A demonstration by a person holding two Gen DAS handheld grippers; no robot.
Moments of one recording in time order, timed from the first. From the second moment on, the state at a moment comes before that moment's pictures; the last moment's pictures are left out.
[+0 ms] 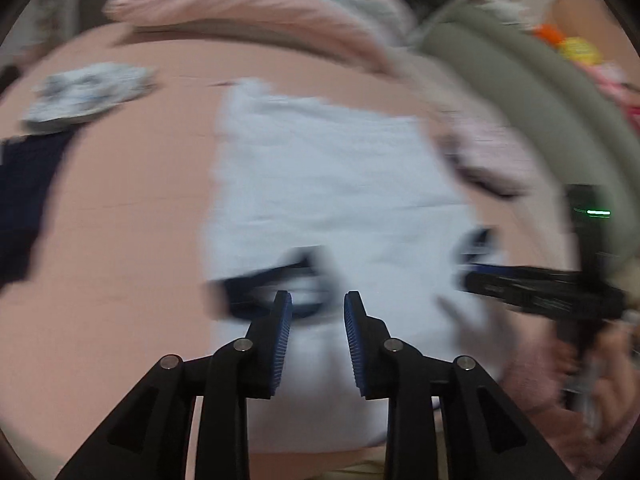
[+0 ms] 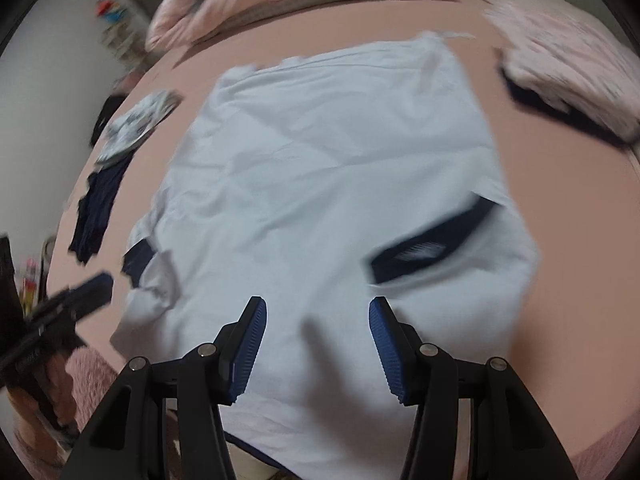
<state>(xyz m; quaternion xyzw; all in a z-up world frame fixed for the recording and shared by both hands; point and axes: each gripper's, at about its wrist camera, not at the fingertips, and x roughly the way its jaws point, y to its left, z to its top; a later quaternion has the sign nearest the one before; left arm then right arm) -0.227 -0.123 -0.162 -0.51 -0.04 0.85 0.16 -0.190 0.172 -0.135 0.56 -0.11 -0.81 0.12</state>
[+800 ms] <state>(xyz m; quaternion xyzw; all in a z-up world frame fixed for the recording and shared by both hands) -0.348 -0.109 -0.195 -0.53 0.01 0.83 0.16 -0.250 0.094 -0.128 0.53 -0.09 -0.84 0.11</state>
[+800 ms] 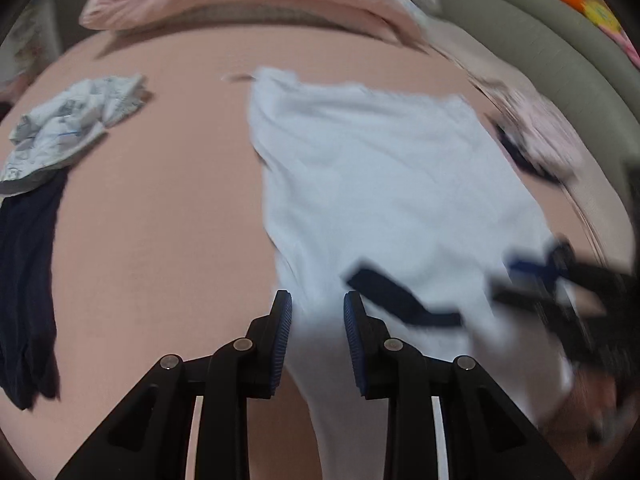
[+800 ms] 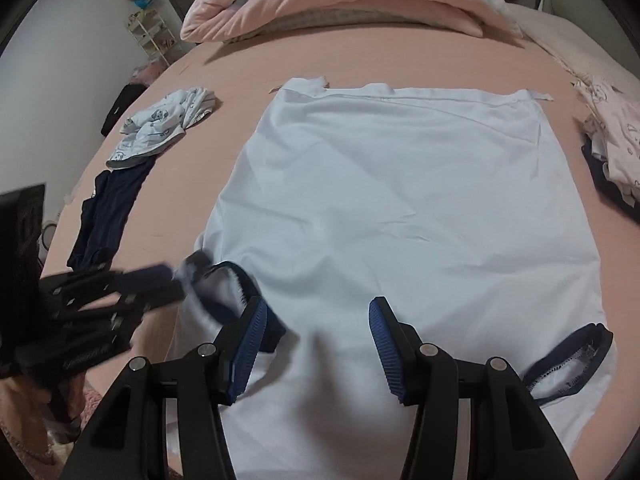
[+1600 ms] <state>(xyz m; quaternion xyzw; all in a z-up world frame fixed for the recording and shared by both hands) -0.298 -0.092 -0.209 -0.59 0.08 0.79 0.14 -0.257 0.063 -0.181 0.61 -0.08 -0.78 0.15</state>
